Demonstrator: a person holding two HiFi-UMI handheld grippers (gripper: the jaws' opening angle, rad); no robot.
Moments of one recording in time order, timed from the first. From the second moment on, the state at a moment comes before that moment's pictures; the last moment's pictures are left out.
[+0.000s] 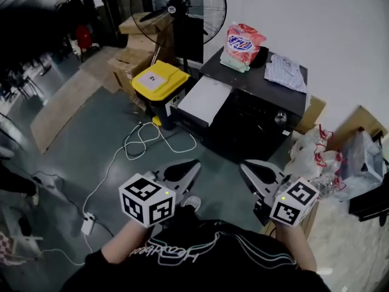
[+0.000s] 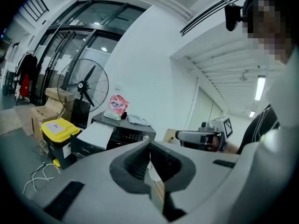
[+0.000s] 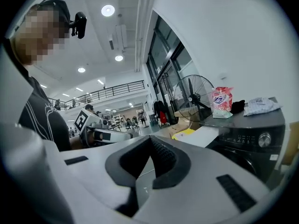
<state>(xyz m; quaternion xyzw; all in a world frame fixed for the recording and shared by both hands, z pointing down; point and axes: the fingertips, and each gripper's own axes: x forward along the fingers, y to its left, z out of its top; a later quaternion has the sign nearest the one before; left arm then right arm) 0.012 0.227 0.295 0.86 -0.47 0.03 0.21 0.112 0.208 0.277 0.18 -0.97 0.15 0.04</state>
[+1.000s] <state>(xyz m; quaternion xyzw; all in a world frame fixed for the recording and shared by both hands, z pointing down) -0.123 0.016 0.437 0.82 -0.48 0.11 0.27 0.031 0.037 0.360 0.28 -0.93 0.23 0.09</state>
